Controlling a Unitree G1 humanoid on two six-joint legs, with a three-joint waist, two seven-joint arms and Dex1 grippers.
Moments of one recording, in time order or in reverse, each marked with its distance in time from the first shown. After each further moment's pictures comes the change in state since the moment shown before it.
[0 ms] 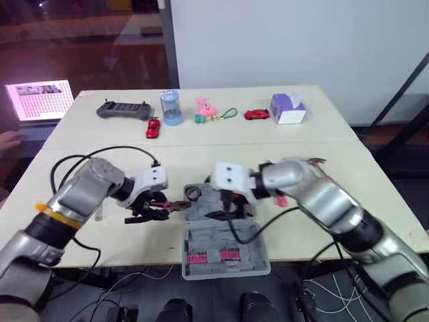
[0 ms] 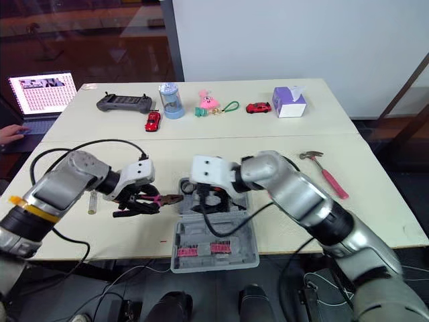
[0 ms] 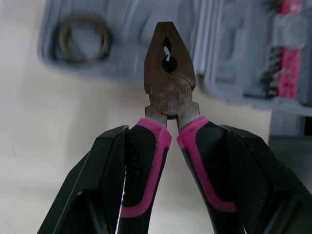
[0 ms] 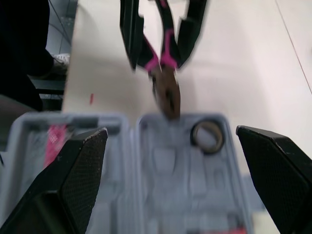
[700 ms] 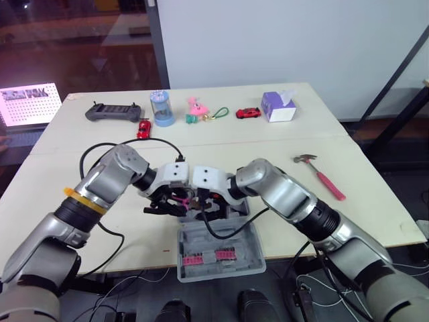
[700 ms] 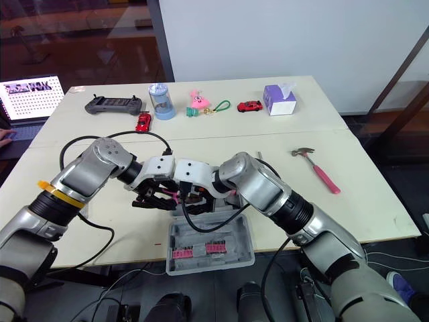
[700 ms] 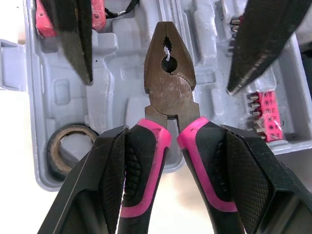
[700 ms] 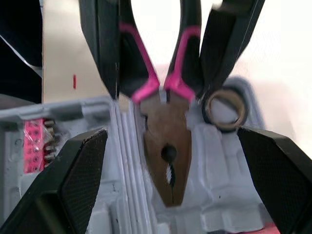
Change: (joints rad) left arm -0.097 -0.107 -0.053 0.058 0.058 -0.091 -0.088; right arm -0.026 0.138 0.068 0.233 -0.092 0.065 0.017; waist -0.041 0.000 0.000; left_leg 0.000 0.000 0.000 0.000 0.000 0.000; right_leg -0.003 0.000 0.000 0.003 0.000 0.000
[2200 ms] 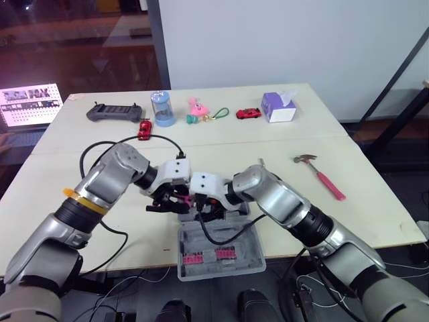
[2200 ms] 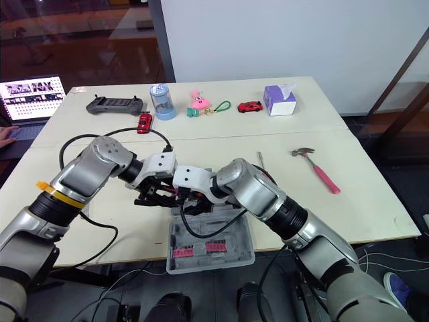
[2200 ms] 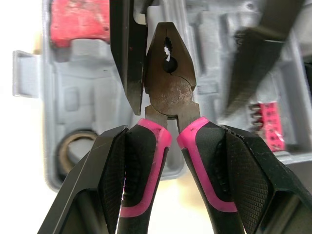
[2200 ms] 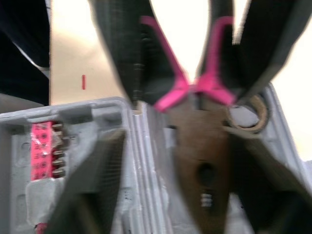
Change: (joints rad) left arm 0.012 -0.015 0.033 -0.053 -0.001 0.053 0.013; right arm 0.034 0.048 -0.012 0.024 -0.041 -0.021 0.011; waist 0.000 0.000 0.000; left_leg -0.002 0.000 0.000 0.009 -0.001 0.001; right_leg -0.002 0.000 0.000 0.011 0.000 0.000
